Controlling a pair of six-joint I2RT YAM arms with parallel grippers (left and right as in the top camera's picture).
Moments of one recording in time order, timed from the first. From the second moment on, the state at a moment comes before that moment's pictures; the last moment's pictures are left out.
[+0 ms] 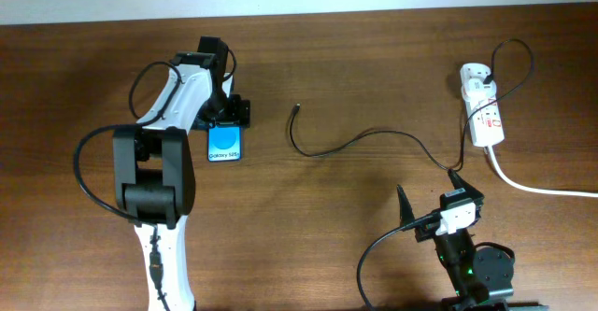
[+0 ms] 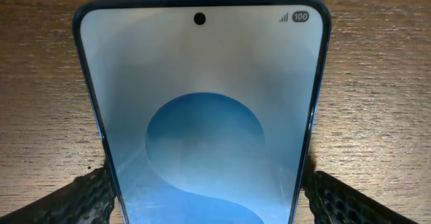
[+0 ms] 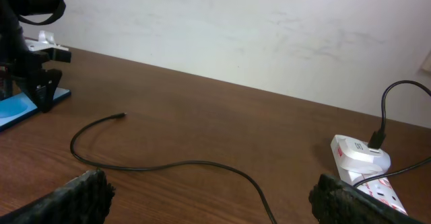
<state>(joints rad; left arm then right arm) -0.13 2.32 1.84 -1.04 0.01 -0.12 0.09 0.01 0.01 -0.06 -0.15 -0.13</state>
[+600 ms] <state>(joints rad) -0.13 2.31 1.83 -1.06 0.00 -0.12 0.09 0.01 0.01 -0.06 -0.15 -0.13</state>
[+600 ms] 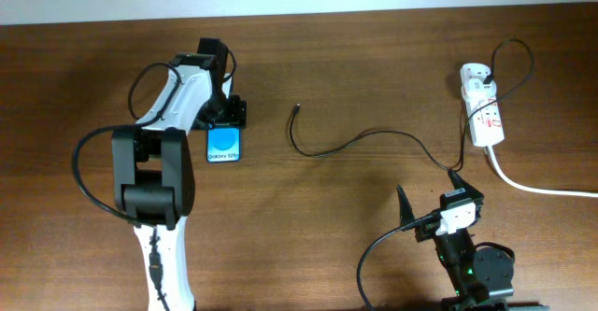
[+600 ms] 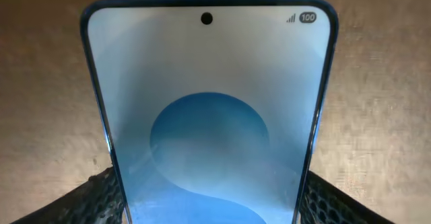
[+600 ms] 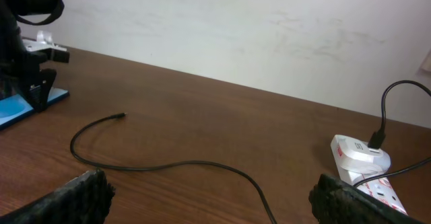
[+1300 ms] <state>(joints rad) -0.14 2.35 2.19 -1.35 0.12 -0.37 0.09 0.01 0.01 -0.06 -0.15 -0.13</state>
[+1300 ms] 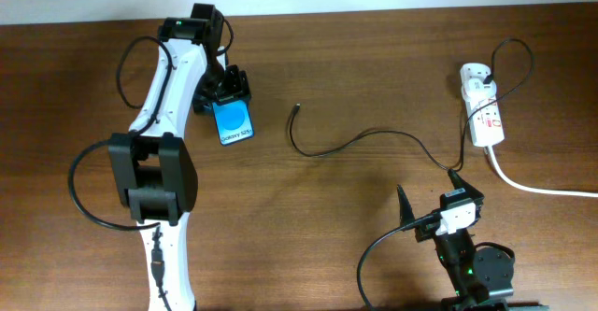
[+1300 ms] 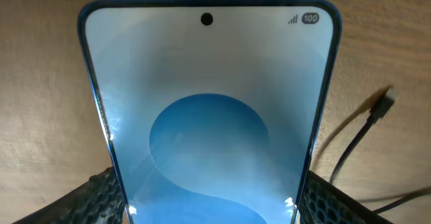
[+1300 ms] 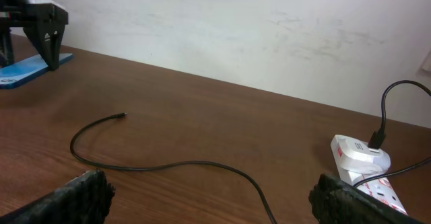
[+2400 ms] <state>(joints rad) -0.09 2.35 2.19 -1.61 1.10 -0.73 0.09 0.01 0.01 -0.06 -0.15 -0.13</state>
